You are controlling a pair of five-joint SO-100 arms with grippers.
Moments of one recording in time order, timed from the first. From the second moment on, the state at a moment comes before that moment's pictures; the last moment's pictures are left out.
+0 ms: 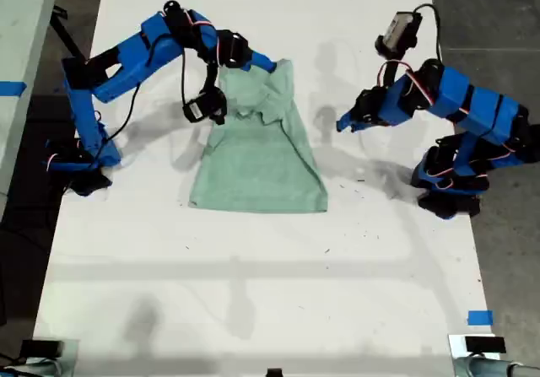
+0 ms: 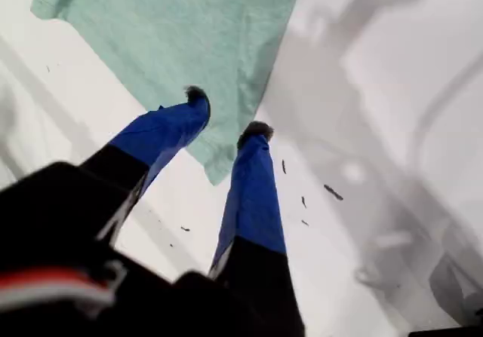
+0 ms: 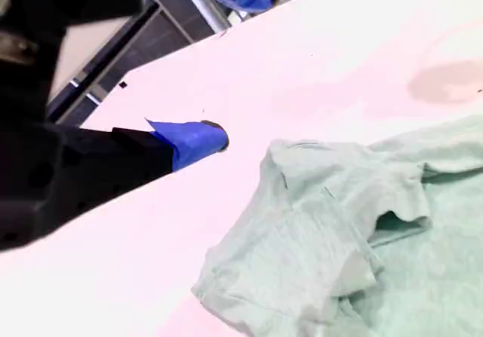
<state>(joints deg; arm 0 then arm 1) -33.8 72.1 51.9 77.1 46.8 19.3 129.0 113.1 76.6 -22.6</state>
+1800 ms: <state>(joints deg) -11.1 118.4 104.6 79.1 31.2 -6.9 74.3 73.1 74.3 -10.3</state>
